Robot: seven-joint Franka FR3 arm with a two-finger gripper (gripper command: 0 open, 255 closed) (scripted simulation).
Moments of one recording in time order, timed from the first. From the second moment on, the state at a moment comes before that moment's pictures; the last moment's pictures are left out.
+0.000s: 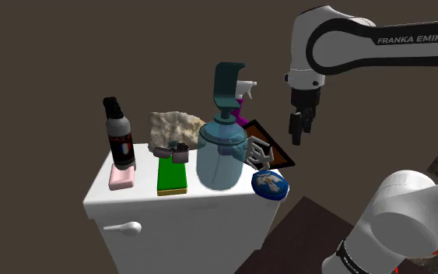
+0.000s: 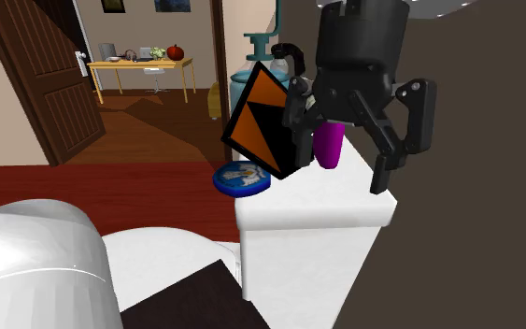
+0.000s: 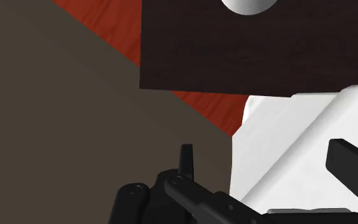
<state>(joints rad) -0.01 -0.74 0.02 -2.45 -0.11 1.53 -0.10</state>
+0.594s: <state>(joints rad) 0.04 -0.68 0.18 -2.29 -0.03 1.40 0.07</state>
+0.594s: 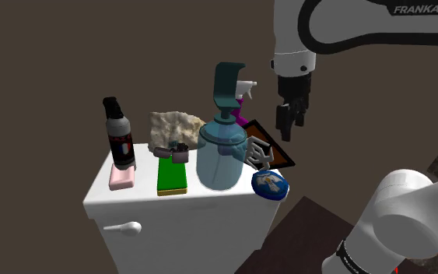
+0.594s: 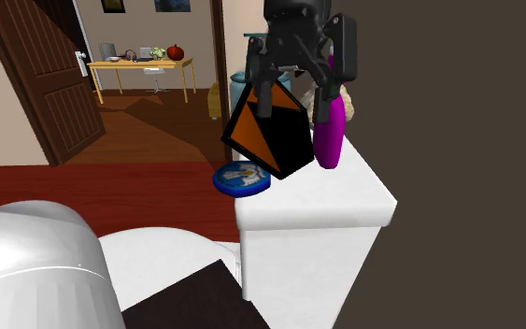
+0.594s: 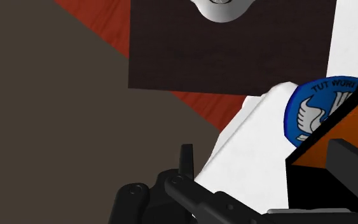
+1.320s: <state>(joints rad) 0.07 -0.52 0.40 -2.04 0.04 1.27 0.30</state>
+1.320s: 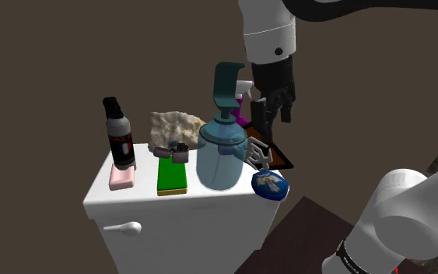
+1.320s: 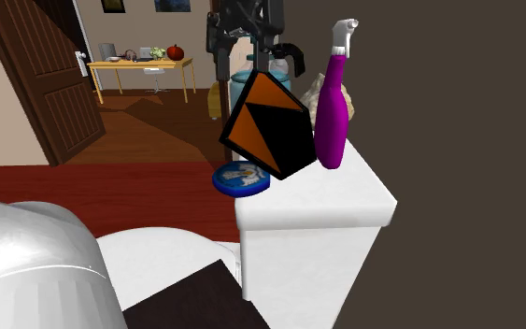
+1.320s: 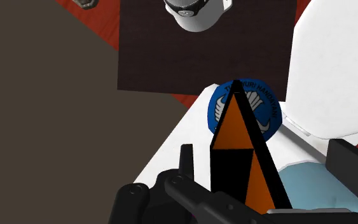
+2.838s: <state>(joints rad) 0.07 -0.52 0.40 -2.05 0.04 1.28 0.31</state>
